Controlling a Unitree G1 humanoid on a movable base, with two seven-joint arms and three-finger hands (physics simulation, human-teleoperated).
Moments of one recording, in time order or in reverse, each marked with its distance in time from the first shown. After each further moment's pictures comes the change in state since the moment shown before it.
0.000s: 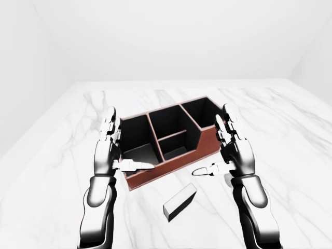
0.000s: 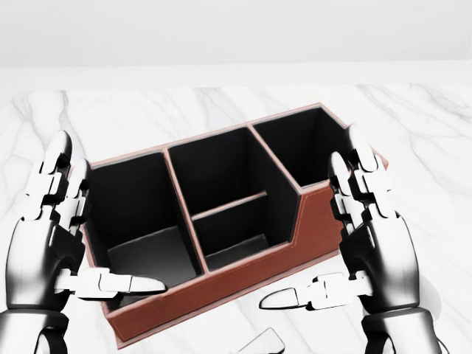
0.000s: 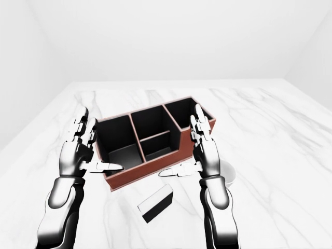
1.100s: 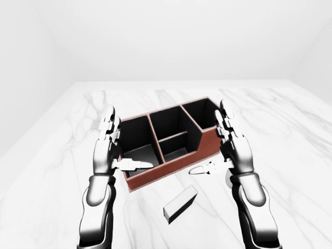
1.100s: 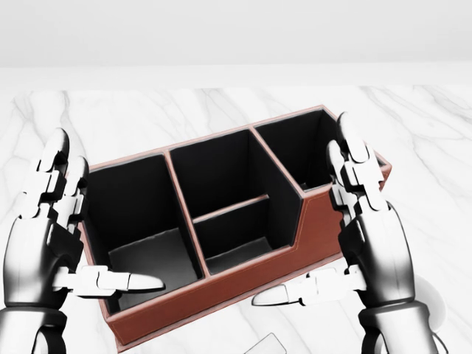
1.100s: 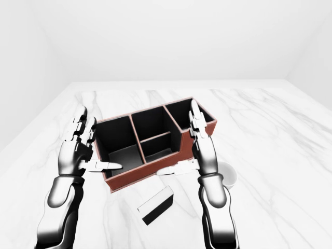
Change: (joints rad) left arm -0.009 0.003 0.008 0.004 -0.004 0.000 -0.001; right arm -0.027 -0.005 0.029 -0.025 -0.124 0.000 -0.010
